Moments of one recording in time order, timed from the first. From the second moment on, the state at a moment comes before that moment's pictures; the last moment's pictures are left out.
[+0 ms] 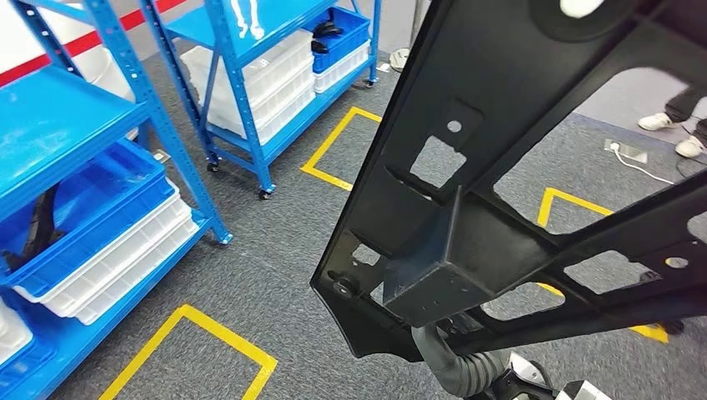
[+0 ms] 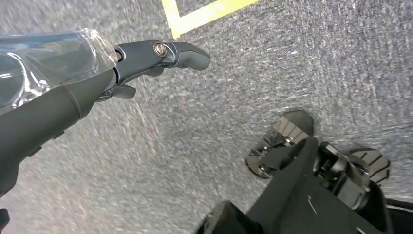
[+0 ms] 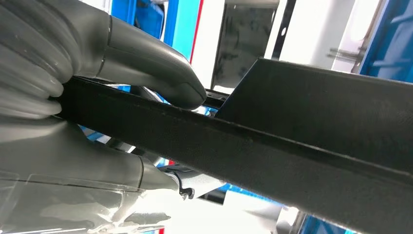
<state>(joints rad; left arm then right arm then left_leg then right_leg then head) -0.15 0.02 -1.23 -0.23 0.75 0.30 0.02 -0.06 -0.40 0.60 -2.22 -0.16 -0.35 -0.24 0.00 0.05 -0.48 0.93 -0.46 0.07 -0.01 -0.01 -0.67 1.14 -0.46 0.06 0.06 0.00</state>
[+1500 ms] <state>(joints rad) -0.11 0.01 -1.23 -0.23 0.75 0.32 -0.03 -0.09 -0.40 0.59 -2.25 -0.10 -0.37 -0.10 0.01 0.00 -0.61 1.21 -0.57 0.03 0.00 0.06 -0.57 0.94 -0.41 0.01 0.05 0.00</state>
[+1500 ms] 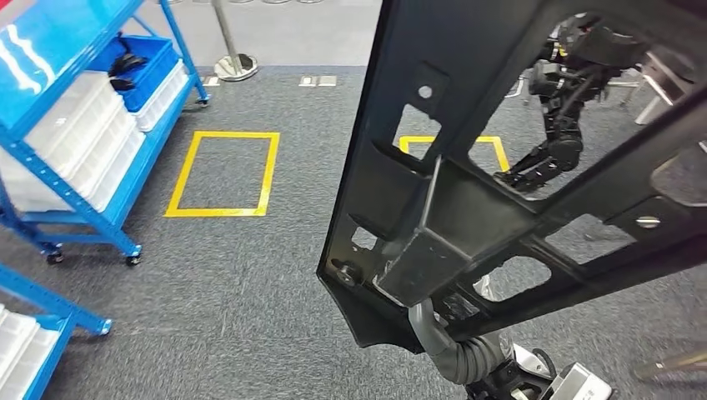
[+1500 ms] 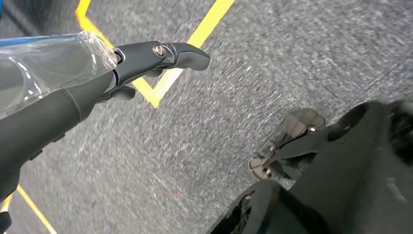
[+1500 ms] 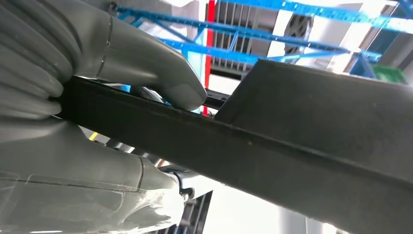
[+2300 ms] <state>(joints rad) -0.11 -0.01 -1.25 -0.22 0.75 0.31 -0.01 -0.12 -0.41 0.60 -2.30 -0.05 -0.40 0.00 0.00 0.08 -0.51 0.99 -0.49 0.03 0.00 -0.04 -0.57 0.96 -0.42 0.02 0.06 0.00</state>
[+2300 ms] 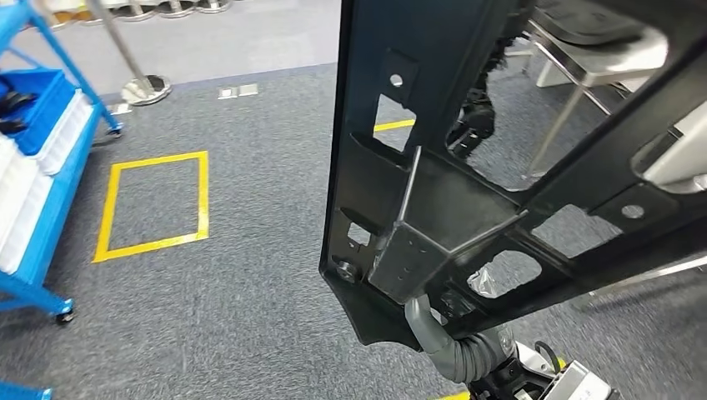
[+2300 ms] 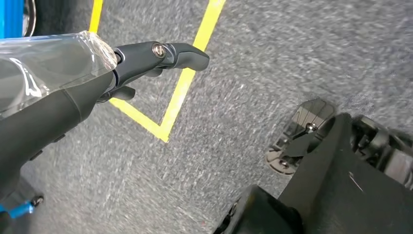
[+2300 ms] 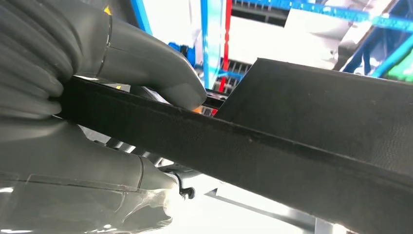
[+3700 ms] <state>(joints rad) -0.12 -0.02 -1.25 -0.20 0.76 0.32 -0.01 -0.11 -0.42 0.62 -2.32 -0.05 -0.41 -0.02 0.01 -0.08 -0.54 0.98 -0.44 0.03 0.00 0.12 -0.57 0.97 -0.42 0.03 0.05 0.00</state>
